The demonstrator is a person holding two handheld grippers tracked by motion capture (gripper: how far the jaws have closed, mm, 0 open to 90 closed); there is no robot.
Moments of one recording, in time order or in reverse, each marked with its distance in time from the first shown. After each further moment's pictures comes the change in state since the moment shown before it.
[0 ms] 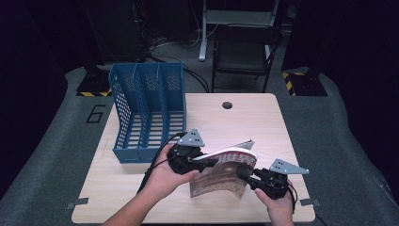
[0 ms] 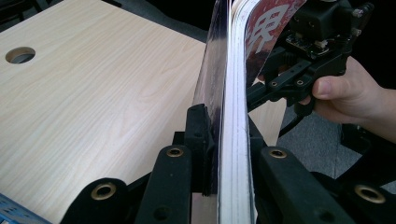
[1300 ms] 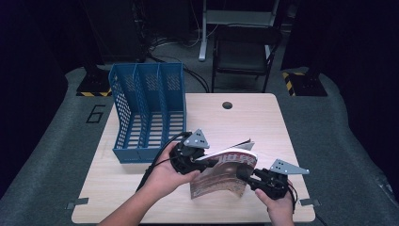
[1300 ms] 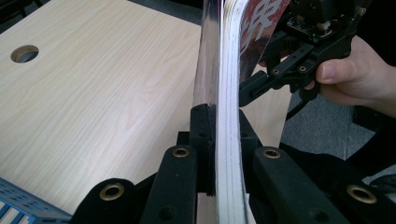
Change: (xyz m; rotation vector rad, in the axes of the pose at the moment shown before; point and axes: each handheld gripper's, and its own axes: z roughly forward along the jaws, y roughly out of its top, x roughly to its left) left arm -0.005 0.009 0.000 0.079 0.027 0.075; right arm -0.002 -0.003 0.000 -0.005 0.015 0.007
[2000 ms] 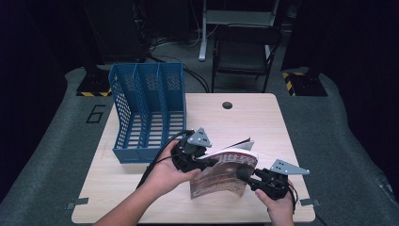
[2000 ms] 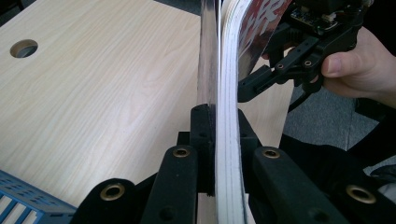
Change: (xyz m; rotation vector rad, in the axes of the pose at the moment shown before) left arm 0.001 0.007 0.001 0.044 -0.003 0.009; right arm -0.001 0.000 -0.001 0.000 -0.005 0.000
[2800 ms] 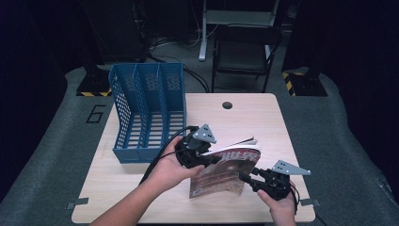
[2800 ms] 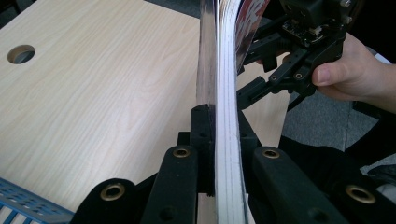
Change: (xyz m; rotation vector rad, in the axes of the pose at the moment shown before) left arm 0.003 0.014 0.000 0.022 -0.004 0.012; right arm -0.011 -0.009 -0.002 0.029 -0.045 0.028
